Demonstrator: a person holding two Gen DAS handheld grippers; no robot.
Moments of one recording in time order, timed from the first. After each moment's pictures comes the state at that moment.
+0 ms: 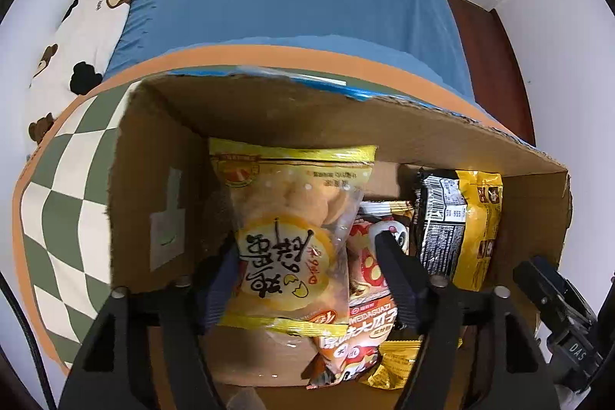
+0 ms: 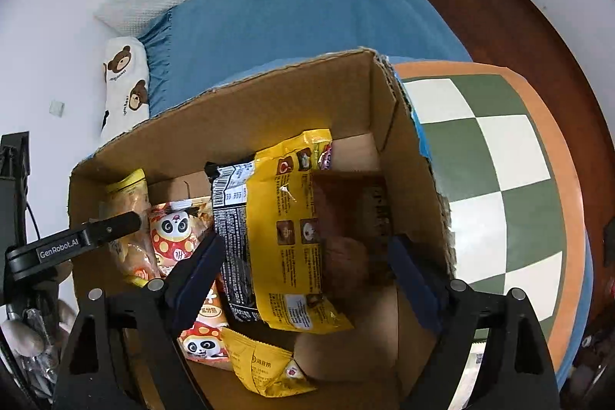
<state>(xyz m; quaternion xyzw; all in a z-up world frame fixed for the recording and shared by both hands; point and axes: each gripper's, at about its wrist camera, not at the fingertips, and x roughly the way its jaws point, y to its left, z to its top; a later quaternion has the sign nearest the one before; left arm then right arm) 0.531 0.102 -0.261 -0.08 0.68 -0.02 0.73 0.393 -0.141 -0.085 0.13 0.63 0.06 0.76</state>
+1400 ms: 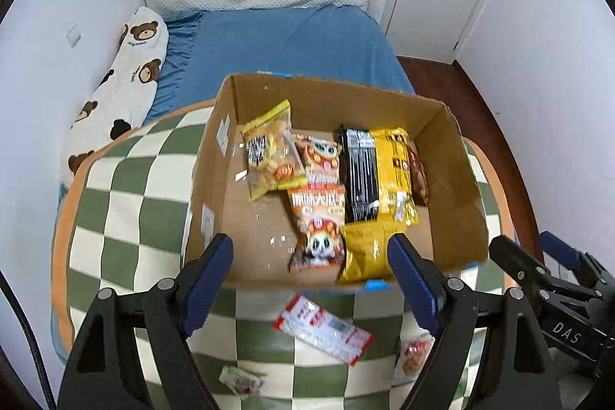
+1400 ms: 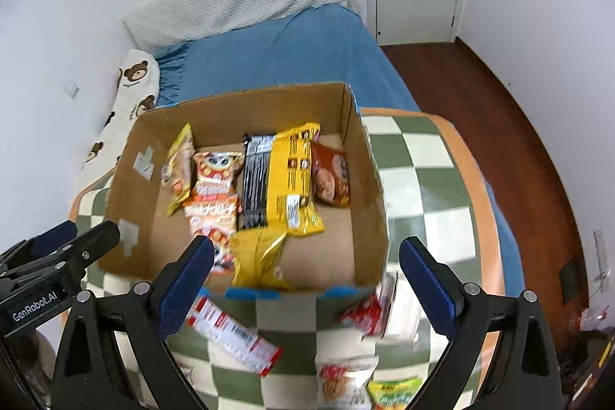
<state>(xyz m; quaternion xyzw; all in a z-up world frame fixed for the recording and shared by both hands) 0.308 0.065 -0.127 -0.04 0.52 -0.02 0.85 0.203 -0.134 0.041 0.05 0.52 0.04 0.85</state>
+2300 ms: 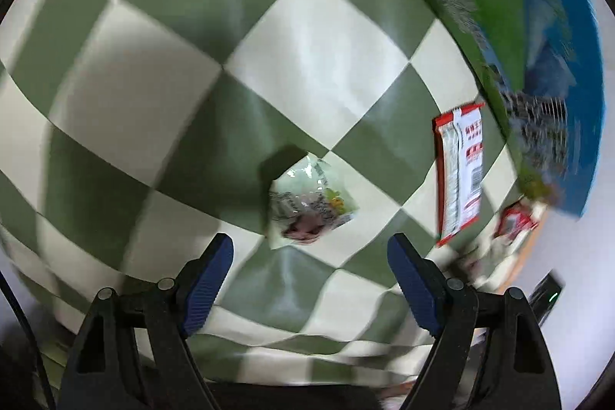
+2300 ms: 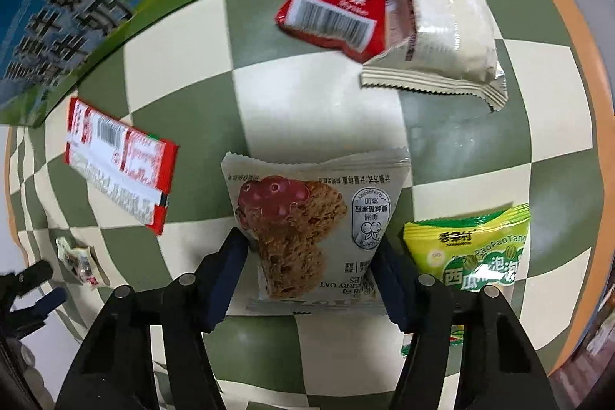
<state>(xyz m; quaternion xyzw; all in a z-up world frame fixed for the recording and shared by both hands) 0.177 0.189 -0.345 -0.34 0.70 0.07 0.62 0.093 -0.160 -0.191 0.10 0.71 0.01 0.70</state>
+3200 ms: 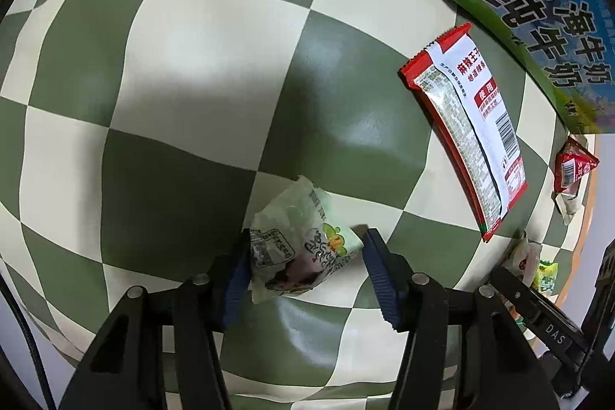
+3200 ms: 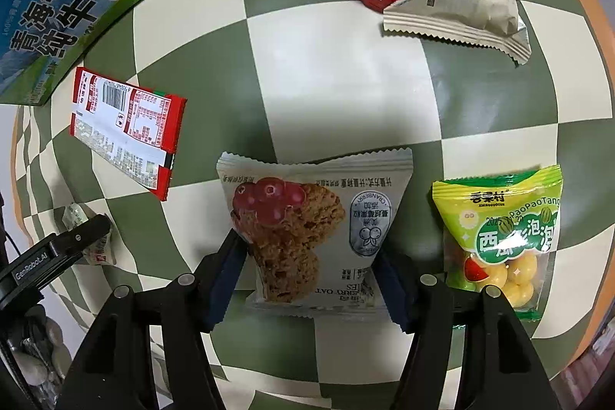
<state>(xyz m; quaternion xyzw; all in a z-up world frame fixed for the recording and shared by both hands) 0.203 0.109 -0.372 -0.14 0.71 0.04 0.69 0.080 -0.155 -0.222 0.11 0.72 0.03 0.68</state>
